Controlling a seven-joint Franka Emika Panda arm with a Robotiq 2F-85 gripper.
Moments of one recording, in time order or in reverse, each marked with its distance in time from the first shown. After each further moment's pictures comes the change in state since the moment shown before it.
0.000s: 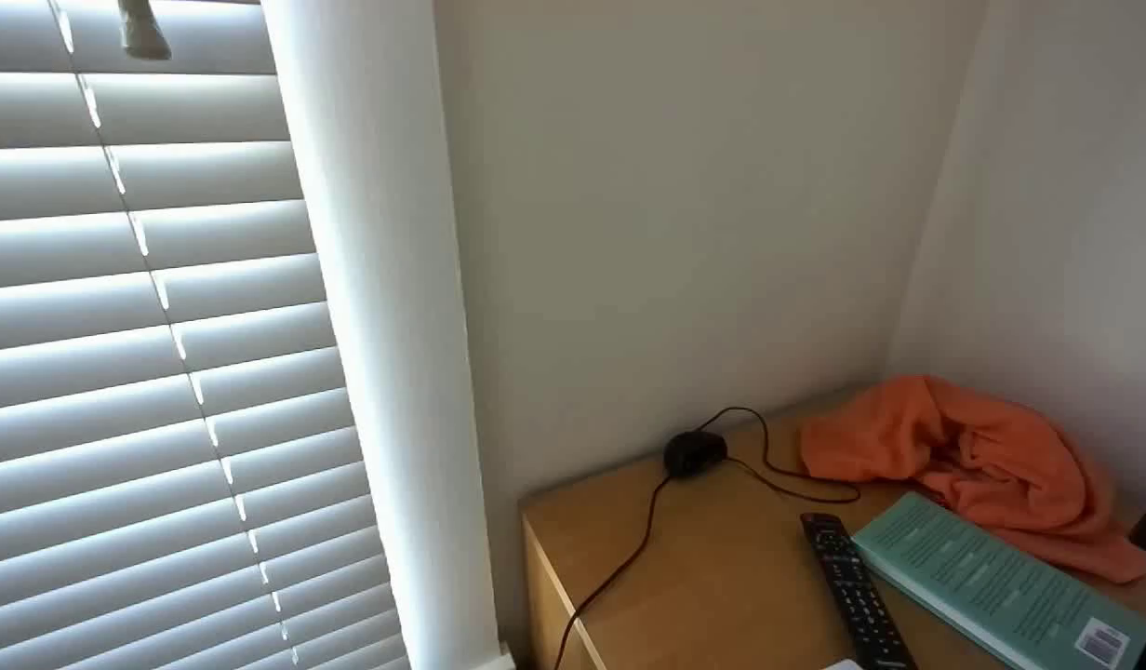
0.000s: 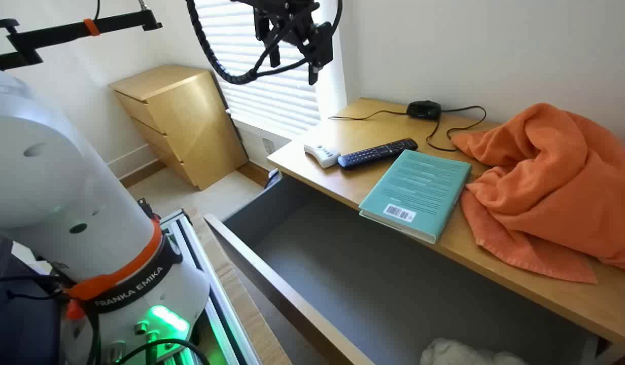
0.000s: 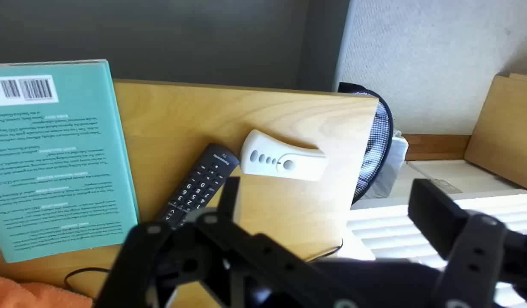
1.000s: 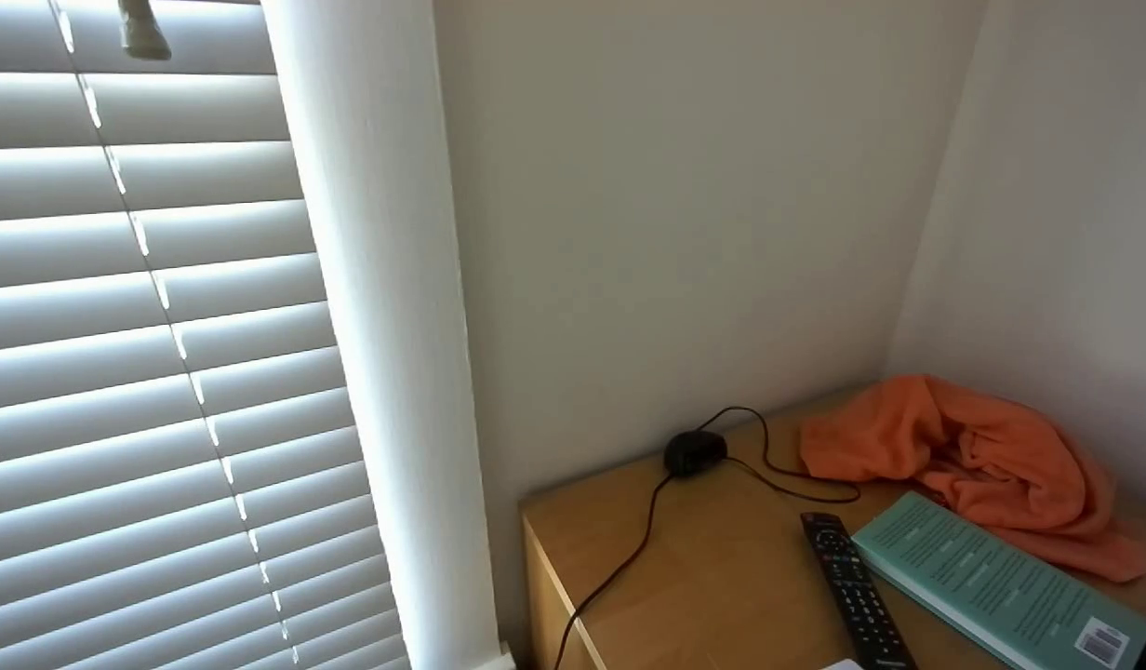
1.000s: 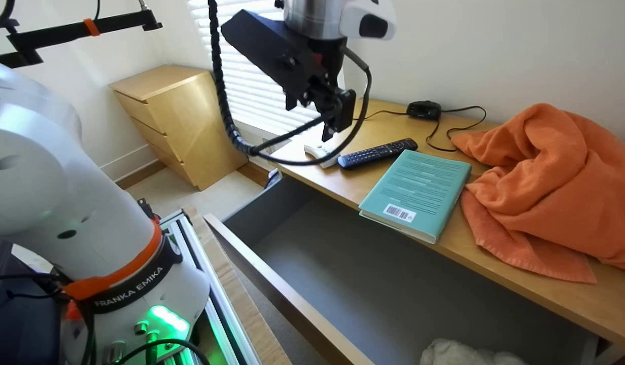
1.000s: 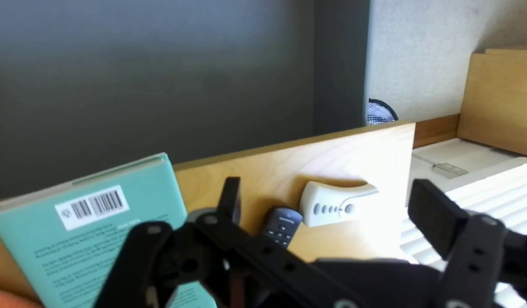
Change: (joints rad) arm -0.154 0.046 -0.179 -0.102 0.013 -0.002 -0.164
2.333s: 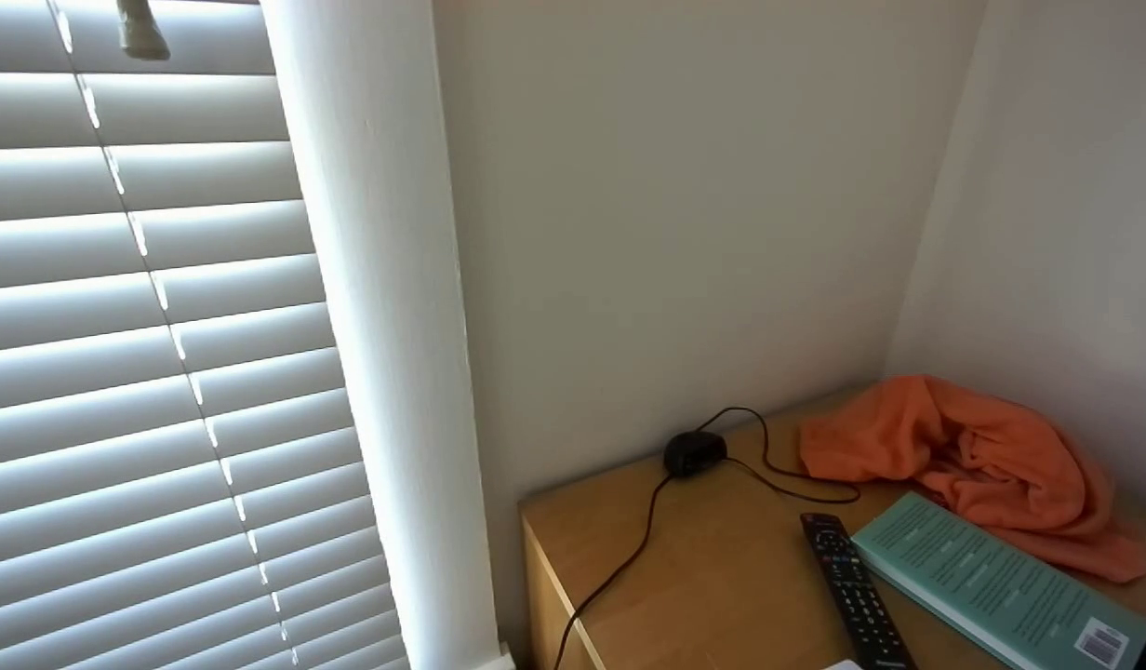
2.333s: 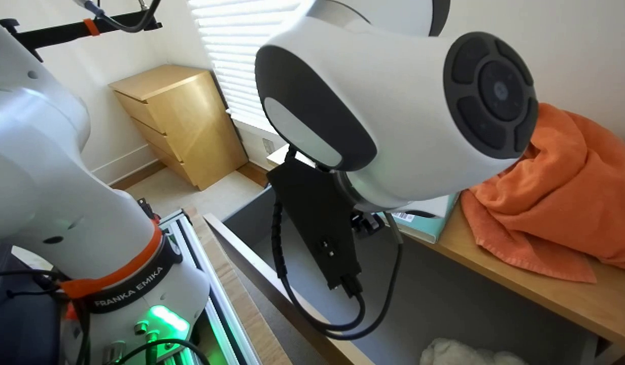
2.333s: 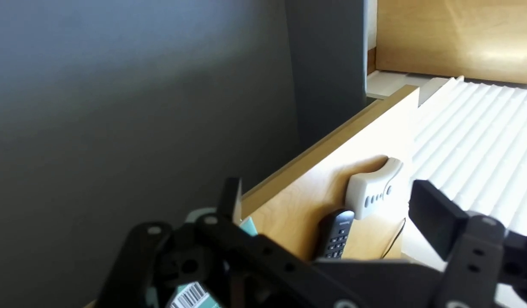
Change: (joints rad) arm -0.170 0.479 -0.210 0.060 0.440 -0.026 -0.623
